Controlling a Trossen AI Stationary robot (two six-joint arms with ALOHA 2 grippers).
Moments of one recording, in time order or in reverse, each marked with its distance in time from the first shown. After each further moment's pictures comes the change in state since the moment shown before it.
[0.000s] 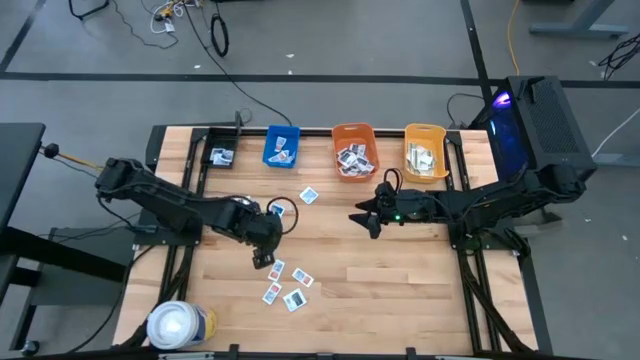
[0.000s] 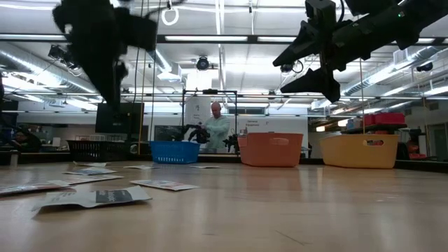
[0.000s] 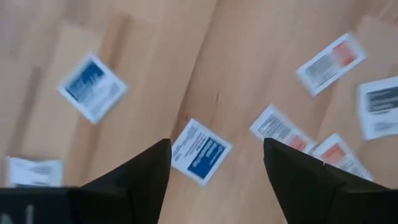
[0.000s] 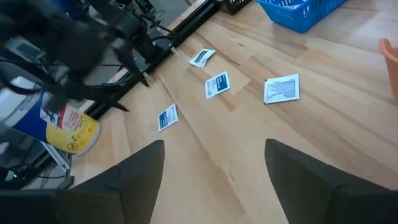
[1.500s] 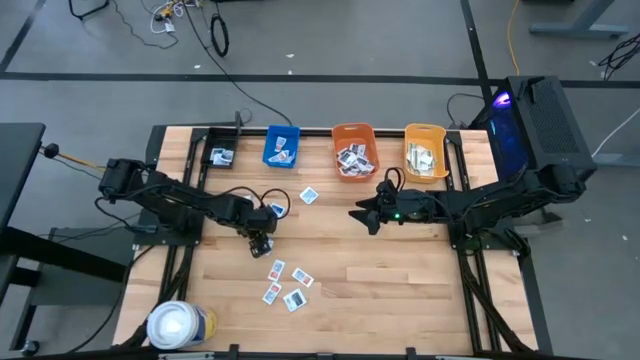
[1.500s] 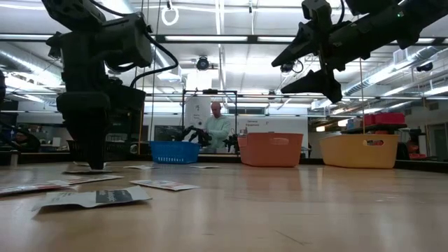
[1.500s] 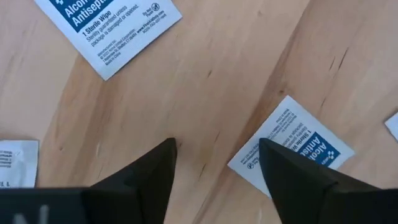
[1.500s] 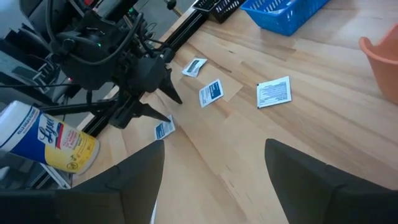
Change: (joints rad) left arm 0.164 0.033 -0.360 0.324 0.127 0.023; right arm 0.001 0.000 0.000 0.005 0.049 0.076
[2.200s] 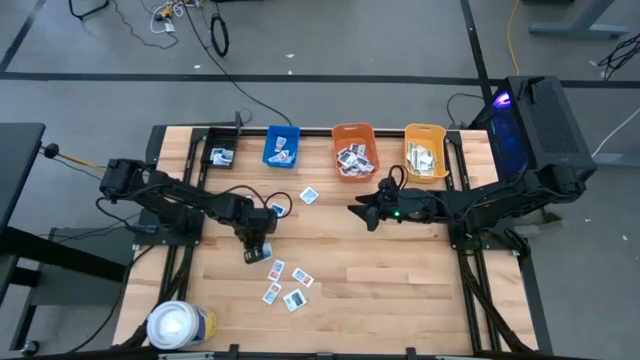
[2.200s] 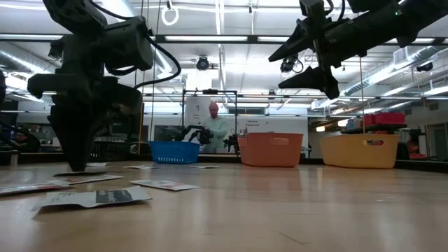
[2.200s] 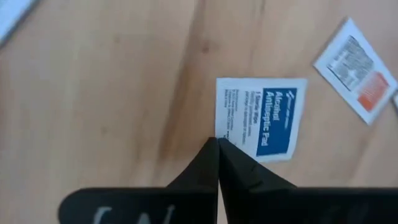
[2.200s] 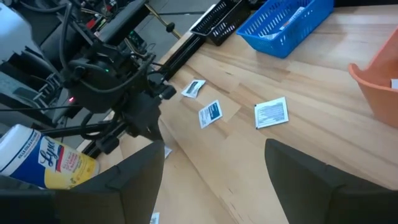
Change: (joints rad) left arm 0.014 0.004 -0.003 0.006 0.233 0.155; right arm 0.000 0.000 0.000 0.053 0.067 0.000
